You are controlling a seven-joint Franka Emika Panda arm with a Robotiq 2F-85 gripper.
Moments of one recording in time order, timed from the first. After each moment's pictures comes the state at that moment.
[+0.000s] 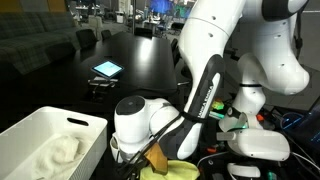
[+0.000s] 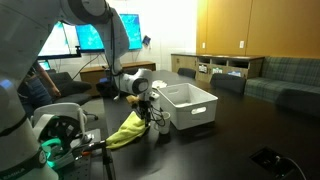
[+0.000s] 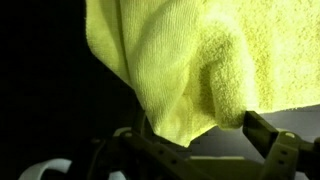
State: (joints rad) arm 0.39 0.62 0.15 -2.14 -0.09 2.68 0.56
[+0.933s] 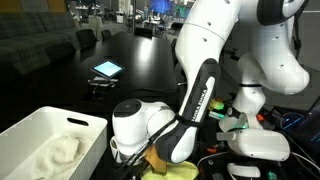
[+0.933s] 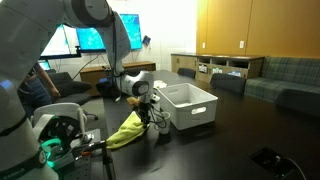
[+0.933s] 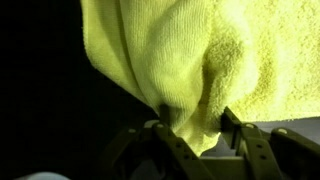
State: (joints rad) arm 0.39 0.66 0.15 -2.12 -0.01 2.67 0.46
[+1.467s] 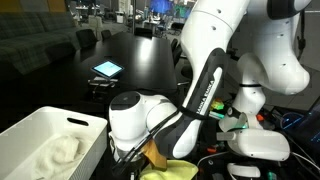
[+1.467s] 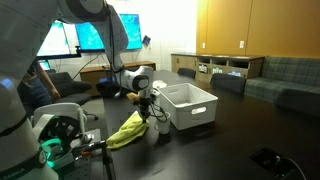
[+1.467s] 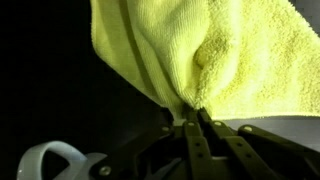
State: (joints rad) arm 0.41 0.60 0.13 -2.12 -0.01 2.61 0.46
